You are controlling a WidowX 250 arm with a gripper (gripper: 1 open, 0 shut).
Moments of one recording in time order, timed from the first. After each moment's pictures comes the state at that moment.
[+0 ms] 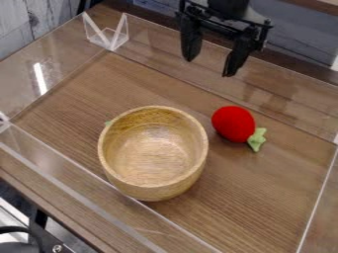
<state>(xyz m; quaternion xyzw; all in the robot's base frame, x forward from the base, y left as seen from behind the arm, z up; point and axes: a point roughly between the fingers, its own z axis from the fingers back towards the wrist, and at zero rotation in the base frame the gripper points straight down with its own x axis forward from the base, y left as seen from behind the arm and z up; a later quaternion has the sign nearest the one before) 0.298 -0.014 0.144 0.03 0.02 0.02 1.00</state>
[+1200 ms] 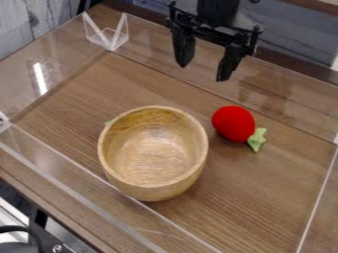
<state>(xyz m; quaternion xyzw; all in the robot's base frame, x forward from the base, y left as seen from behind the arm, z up) 0.295 -0.020 0.131 0.02 -0.01 0.03 1.00</state>
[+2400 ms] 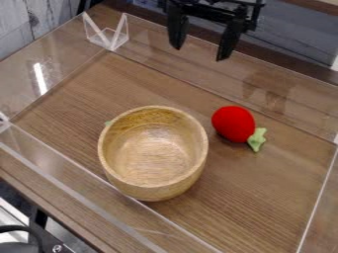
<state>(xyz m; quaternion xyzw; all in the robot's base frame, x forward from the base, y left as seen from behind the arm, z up) 0.291 -0.007 0.157 0.04 -0.01 0.13 0.99</state>
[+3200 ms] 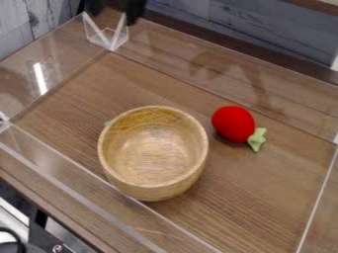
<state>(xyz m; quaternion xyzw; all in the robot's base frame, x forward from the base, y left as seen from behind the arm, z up) 0.289 0.140 0.154 0.04 -0.01 0.15 0.99</state>
